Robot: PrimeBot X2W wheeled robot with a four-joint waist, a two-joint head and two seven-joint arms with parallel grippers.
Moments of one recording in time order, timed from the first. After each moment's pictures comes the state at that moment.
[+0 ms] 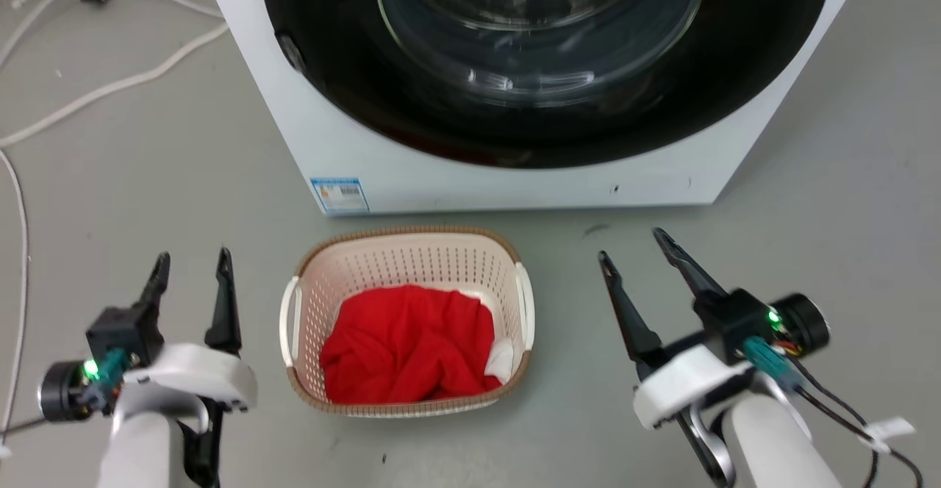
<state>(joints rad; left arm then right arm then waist) -0.25 0.14 0.16 0.38 -0.08 -0.12 -0.26 -0.25 -0.05 0.22 0.30 -0.02 0.13 -0.26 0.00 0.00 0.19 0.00</state>
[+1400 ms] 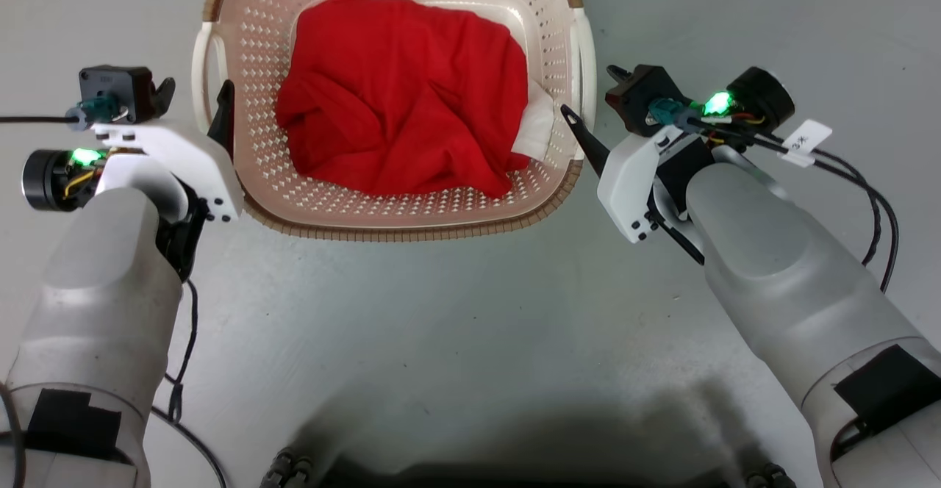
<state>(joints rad) -1.00 0.33 -0.35 1.15 -0.44 -0.13 -0.21 -1.07 -0.05 0.64 1.17 0.12 0.13 -0.23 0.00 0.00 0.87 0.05</state>
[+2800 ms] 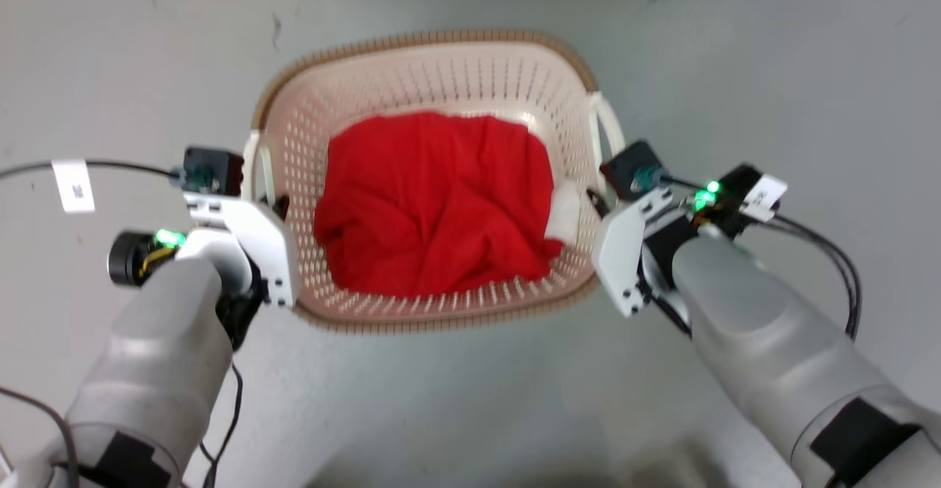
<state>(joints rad) -0.94 0.30 -0.72 1.20 -0.74 -0.13 -0.07 -0.99 -0.05 0.86 1.23 0.39 0.12 -0.10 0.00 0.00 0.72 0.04</state>
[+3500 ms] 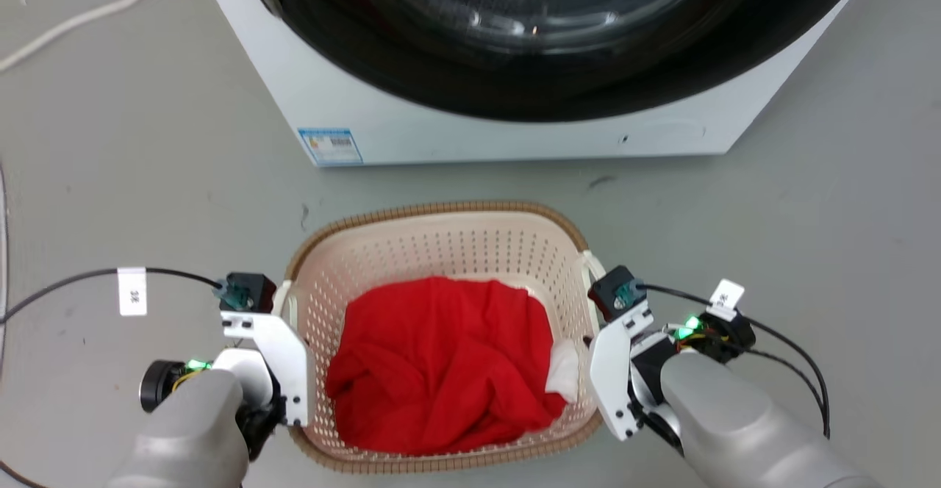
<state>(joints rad) -0.72 0.30 -0.86 1.17 -0.91 -0.13 0.07 -0.79 -0.05 1.05 1.20 0.63 0.12 0.05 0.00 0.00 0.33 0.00</state>
